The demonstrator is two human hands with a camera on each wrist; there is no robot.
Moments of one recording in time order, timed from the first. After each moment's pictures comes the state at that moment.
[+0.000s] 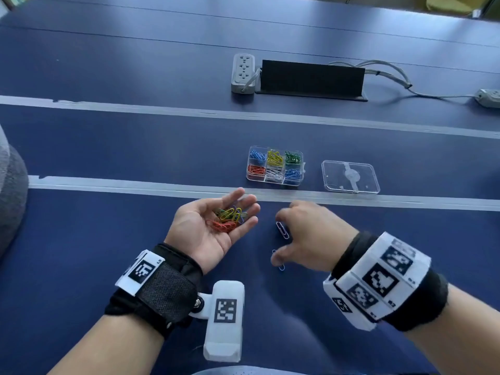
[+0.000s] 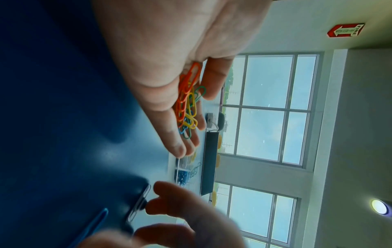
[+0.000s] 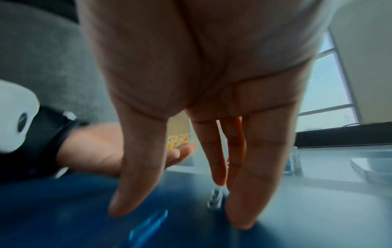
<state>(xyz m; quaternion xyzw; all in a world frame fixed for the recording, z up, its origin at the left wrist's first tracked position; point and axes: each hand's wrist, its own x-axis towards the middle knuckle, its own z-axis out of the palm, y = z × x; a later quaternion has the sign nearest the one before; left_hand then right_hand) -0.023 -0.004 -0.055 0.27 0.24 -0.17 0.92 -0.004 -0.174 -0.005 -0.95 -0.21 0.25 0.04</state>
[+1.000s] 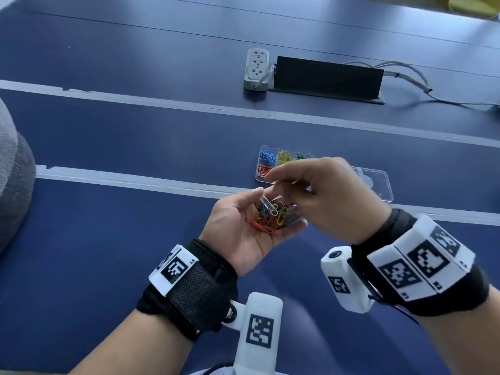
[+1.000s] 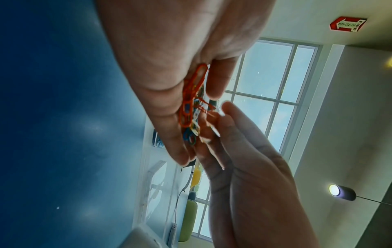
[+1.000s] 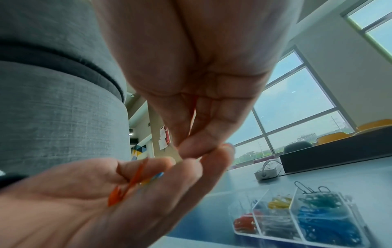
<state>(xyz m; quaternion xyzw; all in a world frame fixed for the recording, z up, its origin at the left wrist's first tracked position) -0.019 -0.037 -0.035 0.23 0.14 -0.23 0.93 0.023 -0.168 0.024 -0.90 -0.23 0.09 0.35</state>
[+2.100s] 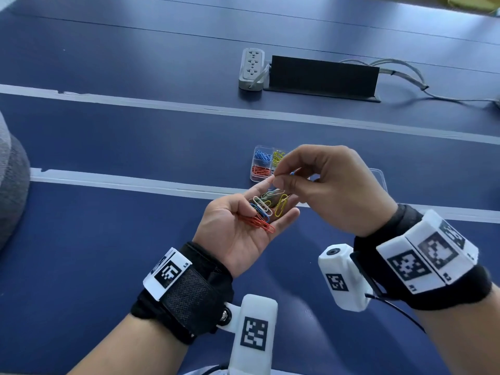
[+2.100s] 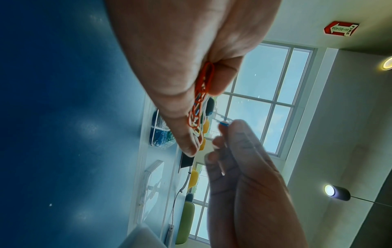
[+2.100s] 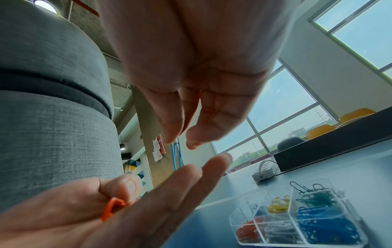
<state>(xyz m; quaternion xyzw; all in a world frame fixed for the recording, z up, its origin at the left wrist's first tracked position) -0.019 -0.042 -0.029 0.17 0.16 -0.19 0.95 0.031 -0.180 0.026 -0.86 -0.21 0.07 0.46</state>
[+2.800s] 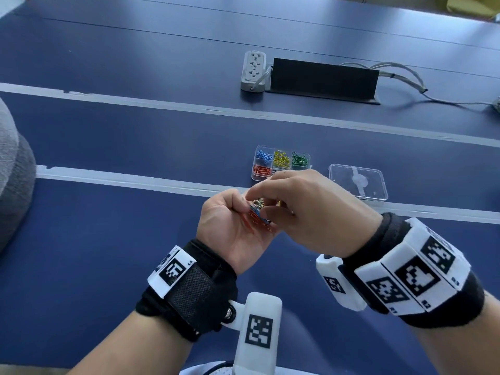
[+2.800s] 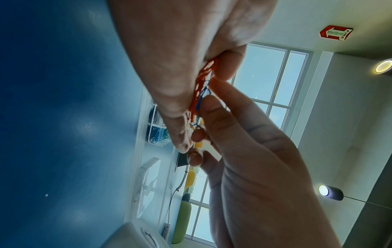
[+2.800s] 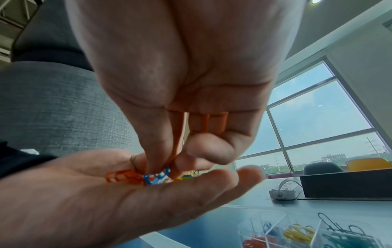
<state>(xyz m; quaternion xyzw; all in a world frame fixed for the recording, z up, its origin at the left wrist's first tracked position) -0.023 -0.044 -0.023 0.16 0.16 -0.16 0.96 0.012 -0.164 0.025 -0.90 -0.36 0.13 0.21</state>
